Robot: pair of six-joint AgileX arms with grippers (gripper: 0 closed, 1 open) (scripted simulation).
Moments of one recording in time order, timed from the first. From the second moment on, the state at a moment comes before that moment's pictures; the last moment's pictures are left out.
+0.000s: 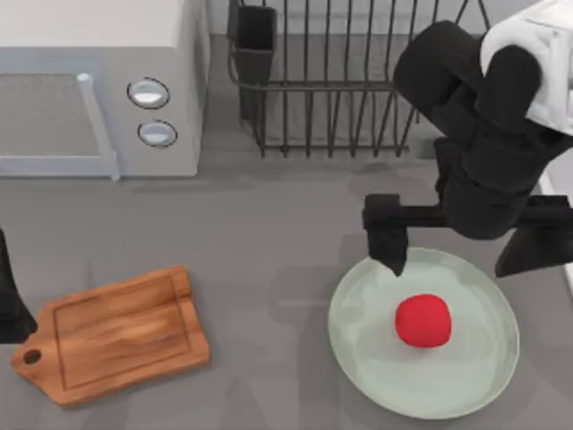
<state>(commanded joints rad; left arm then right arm) 0.00 0.00 0.00 0.00 0.00 0.00 0.60 1.74 1.39 -1.17 0.00 0.61</state>
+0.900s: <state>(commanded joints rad) 0.00 0.00 0.00 0.00 0.00 0.00 0.17 0.40 0.37 -0.33 0.00 0.17</state>
